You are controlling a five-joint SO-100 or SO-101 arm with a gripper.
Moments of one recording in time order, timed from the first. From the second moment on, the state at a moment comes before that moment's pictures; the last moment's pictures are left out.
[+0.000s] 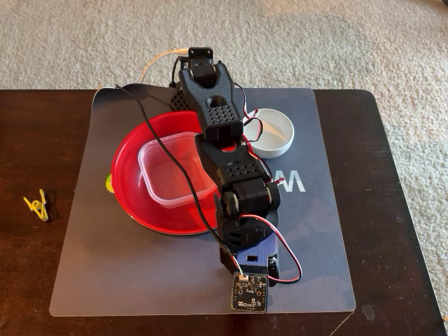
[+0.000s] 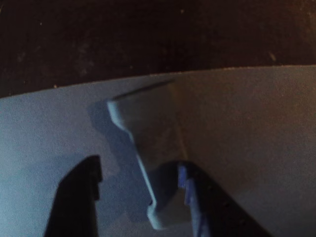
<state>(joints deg) -12.7 10.2 -14.7 98.1 66.9</state>
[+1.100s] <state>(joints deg) 7.7 59.8 5.7 98.3 49.0</state>
